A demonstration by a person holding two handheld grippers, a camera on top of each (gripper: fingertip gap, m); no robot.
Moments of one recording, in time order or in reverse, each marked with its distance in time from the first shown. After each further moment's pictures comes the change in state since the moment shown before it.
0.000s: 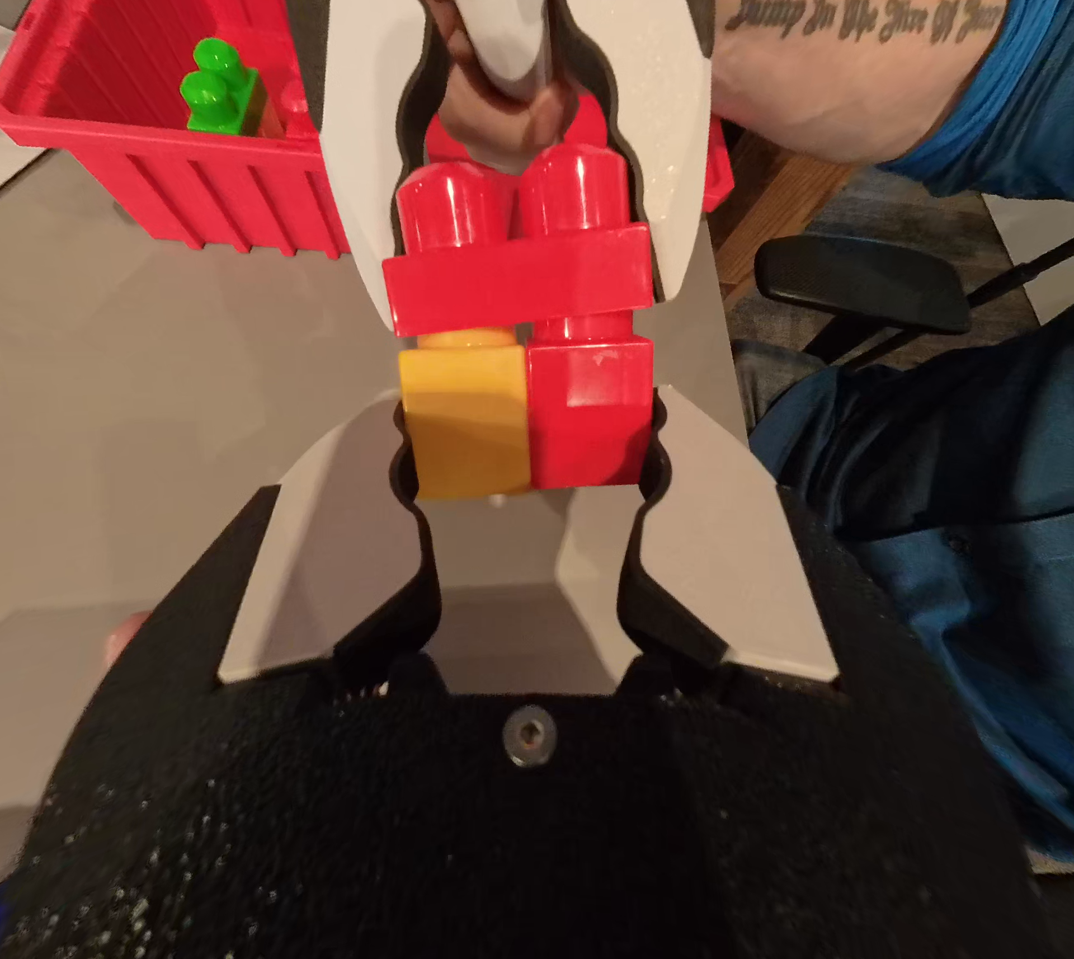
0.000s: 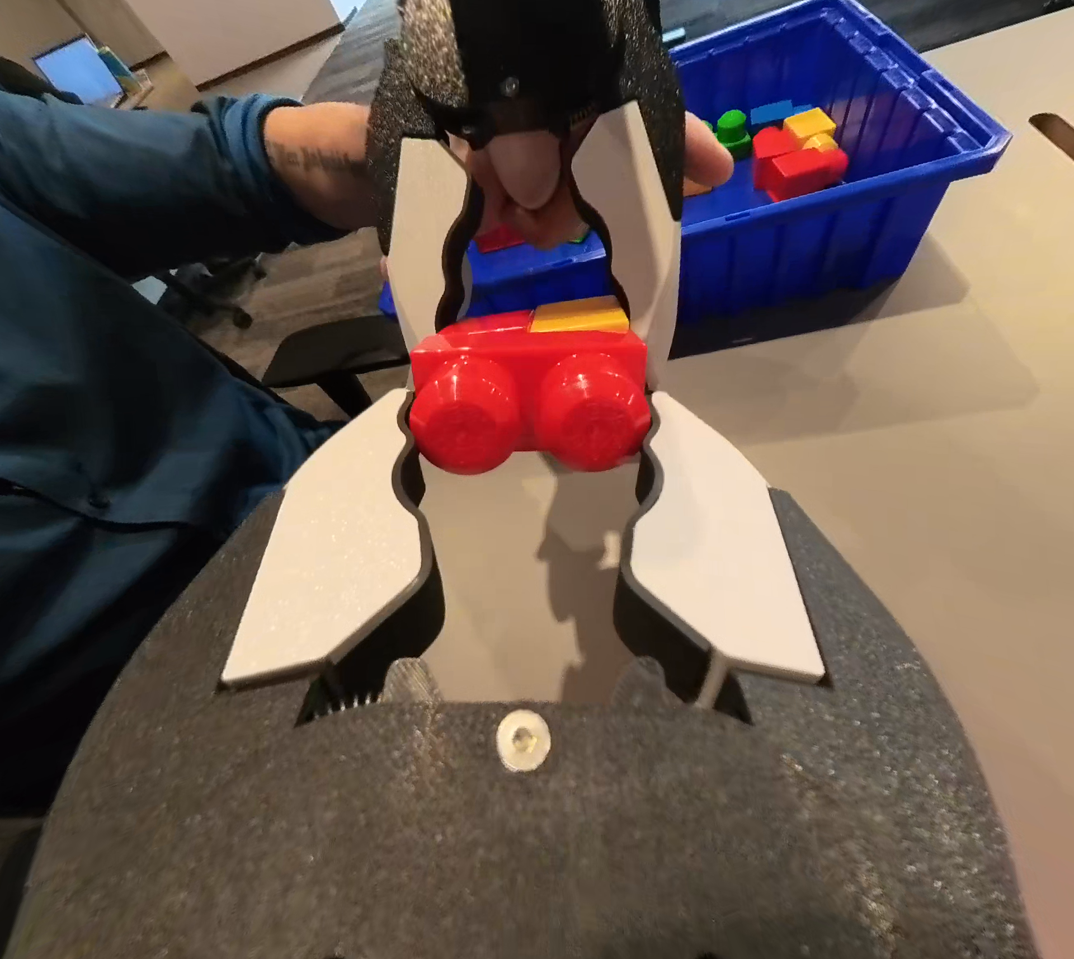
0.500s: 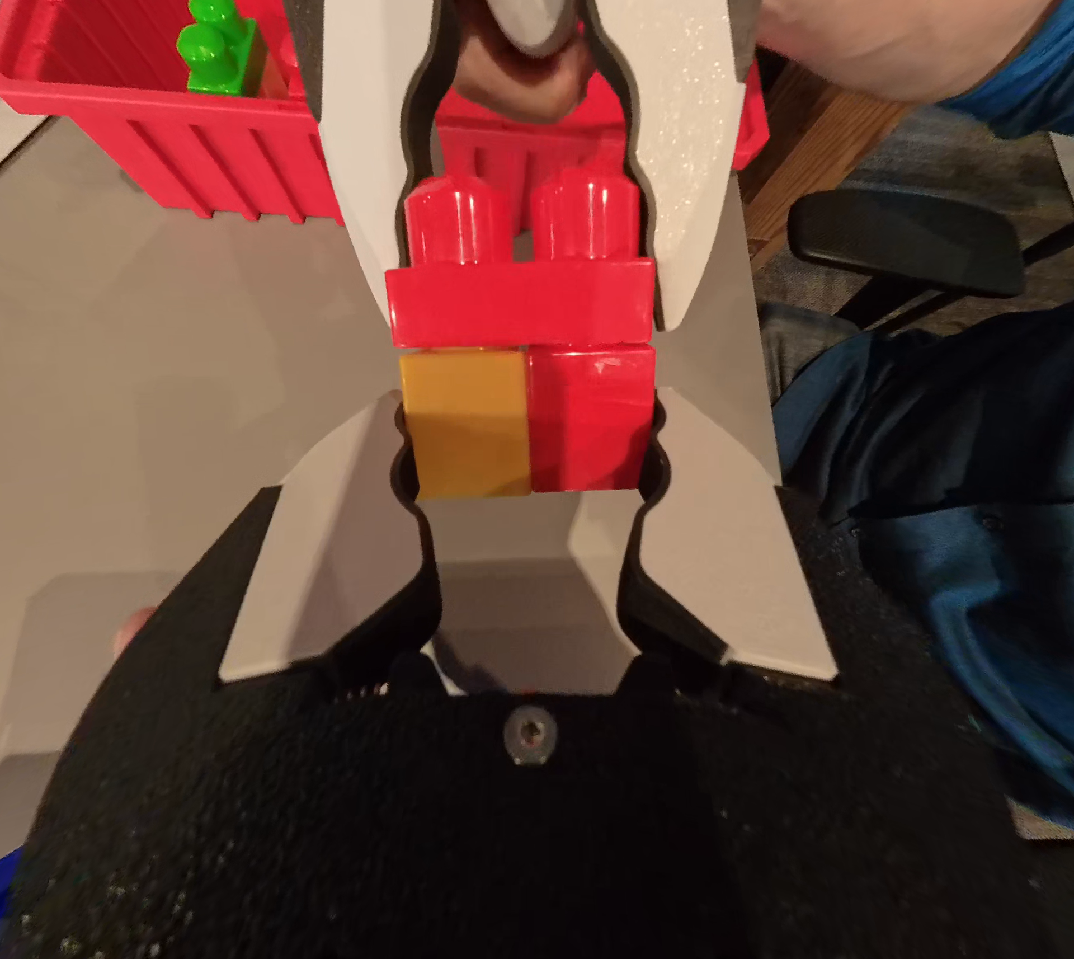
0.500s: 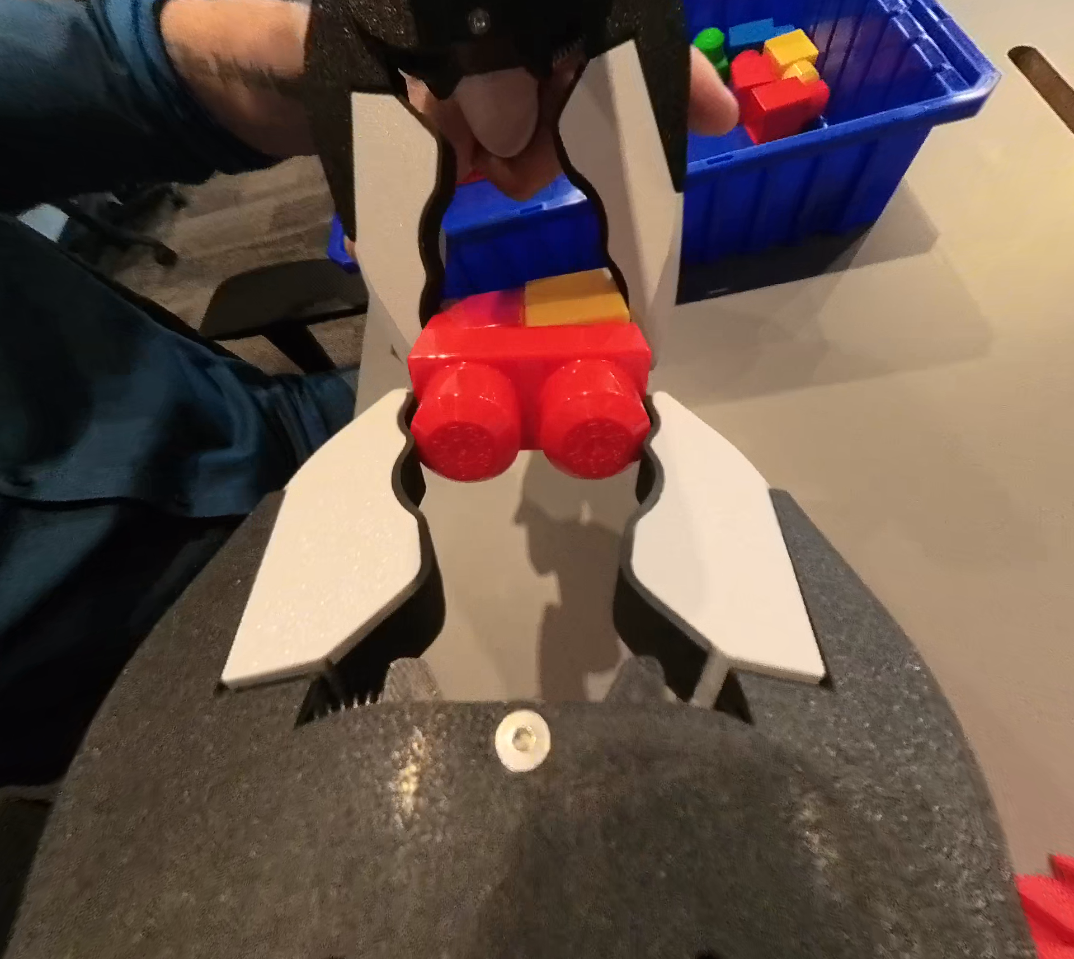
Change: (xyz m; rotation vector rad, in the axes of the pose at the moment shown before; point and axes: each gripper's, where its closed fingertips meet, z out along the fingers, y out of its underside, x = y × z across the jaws) left arm -0.004 0.007 0.003 -0.094 -0.042 0.024; right arm 0.005 0.011 0.006 -0.139 0.088 -0.027
